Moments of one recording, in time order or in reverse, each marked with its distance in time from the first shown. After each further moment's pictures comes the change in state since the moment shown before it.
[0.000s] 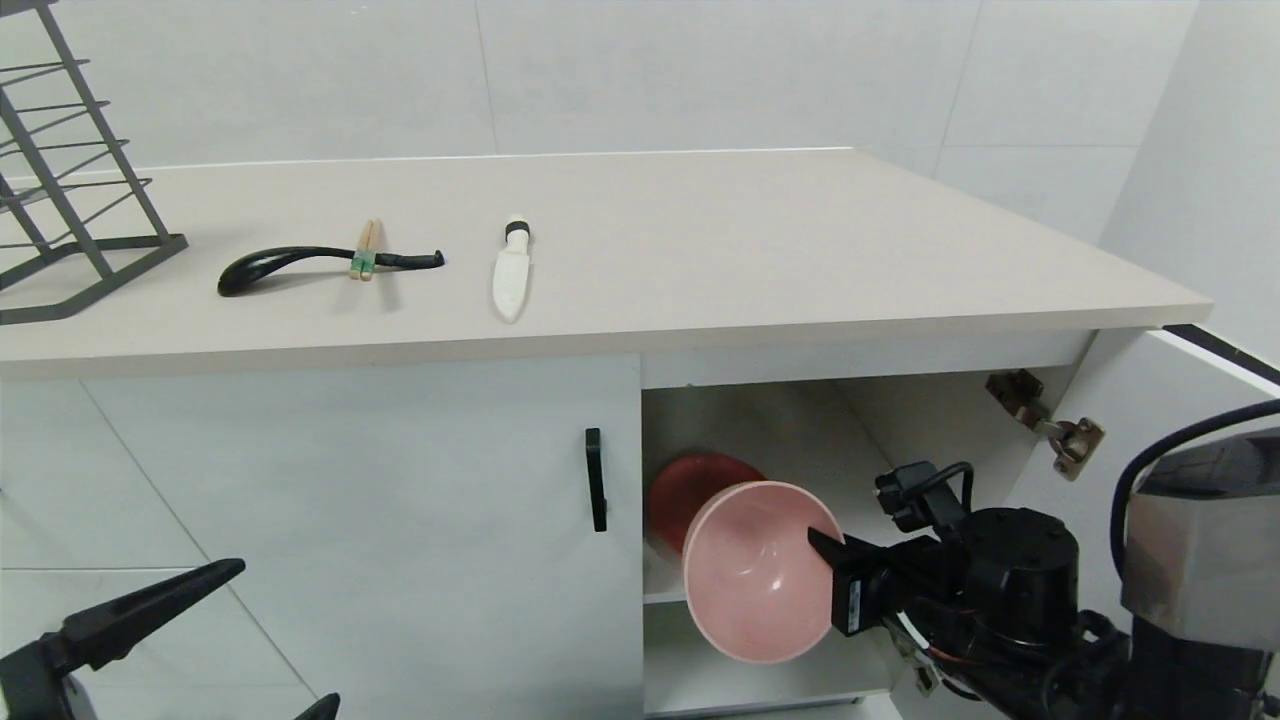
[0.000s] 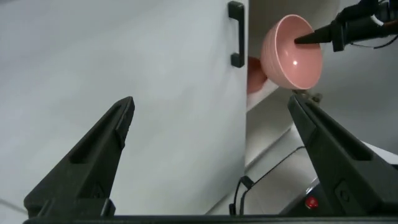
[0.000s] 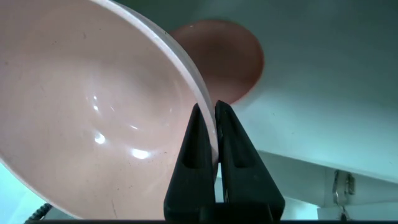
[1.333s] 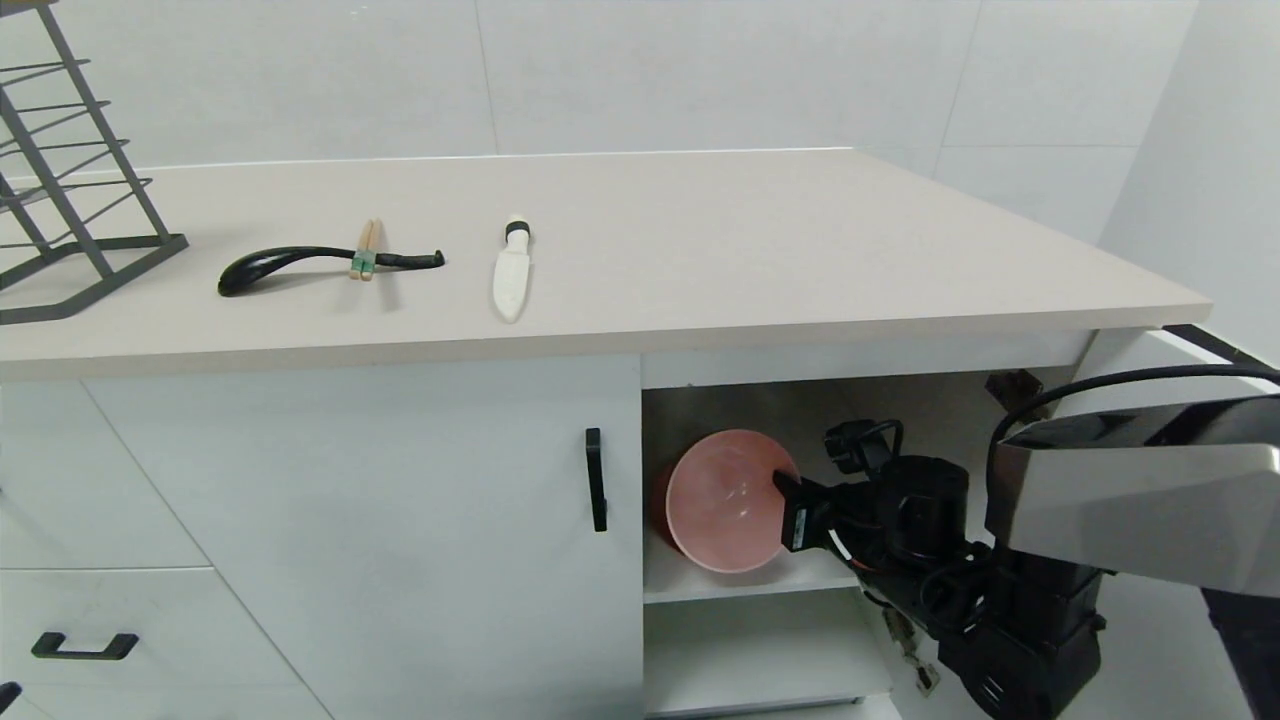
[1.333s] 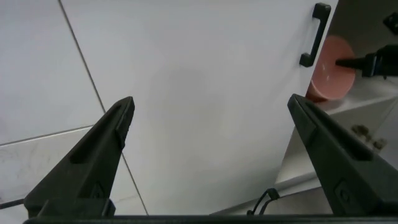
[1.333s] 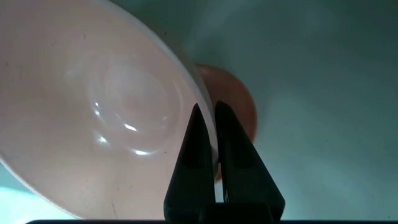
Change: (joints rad) left arm 0.380 -0.631 0.000 0.509 -0.006 -0.102; right arm -0.105 0.232 -0.339 0.017 0.051 -0.013
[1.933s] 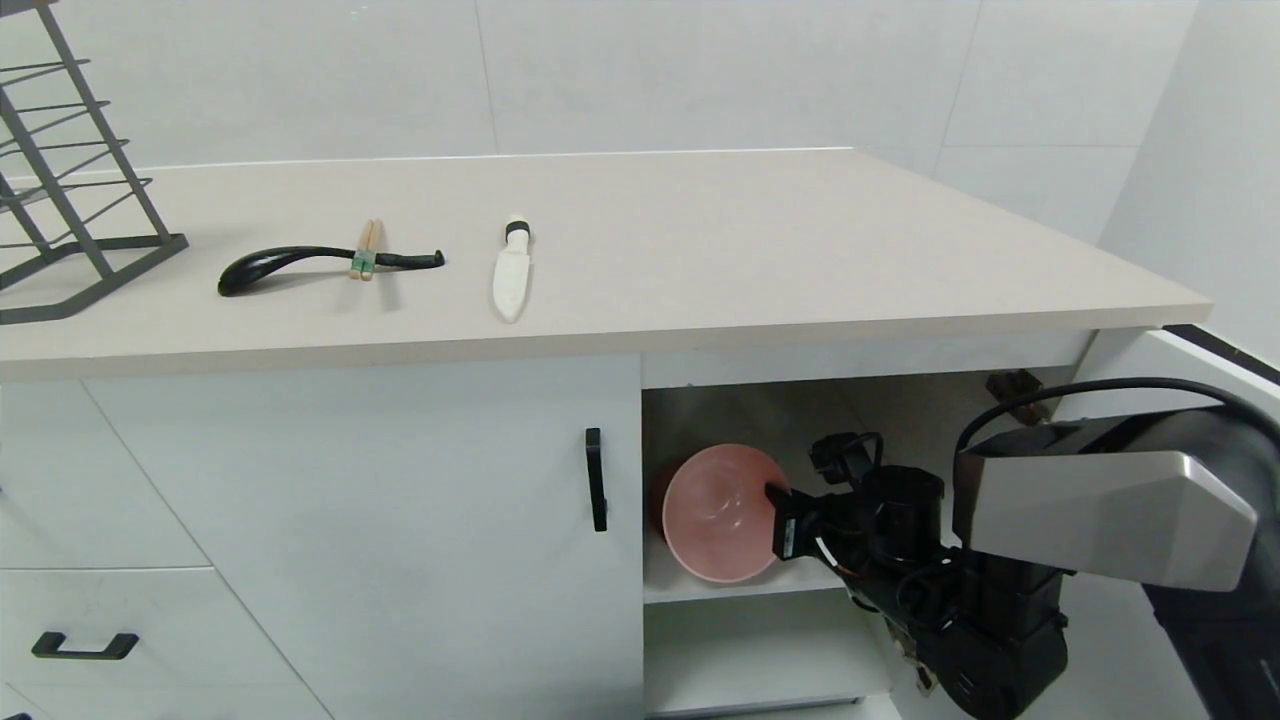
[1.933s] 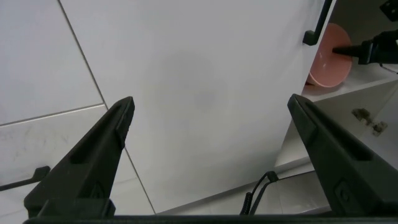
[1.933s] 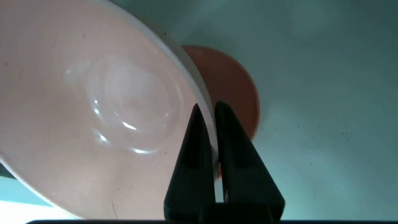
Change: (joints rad) left arm 0.019 -0.056 0.000 0.109 -0.003 -0.018; right arm -0.009 0.090 -0.058 0.000 0.022 -0.001
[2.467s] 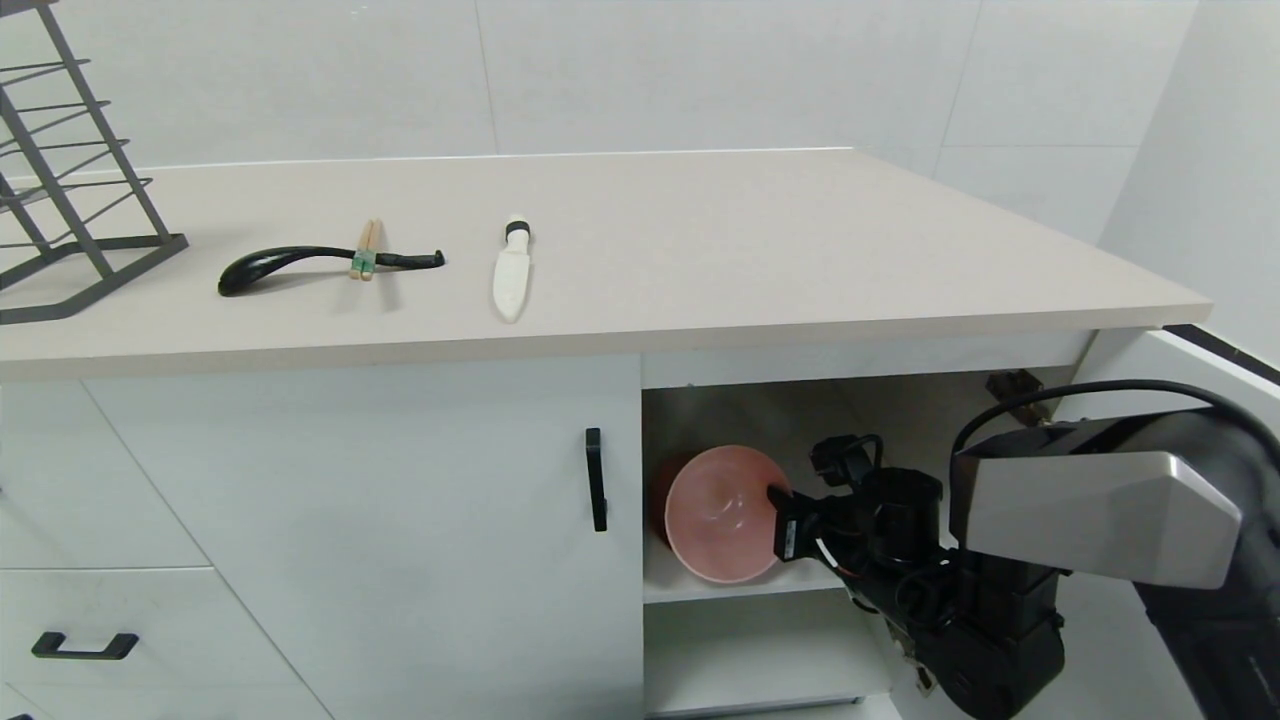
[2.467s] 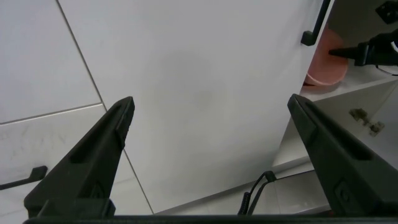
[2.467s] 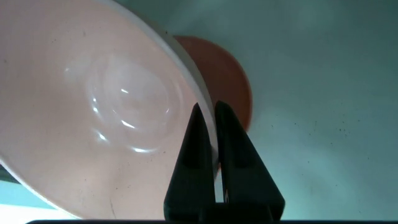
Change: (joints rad) left arm 0.000 -0.001 0.000 0.002 -0.005 -0.009; right arm -0.006 0.017 -0.007 -0.001 0.000 0.000
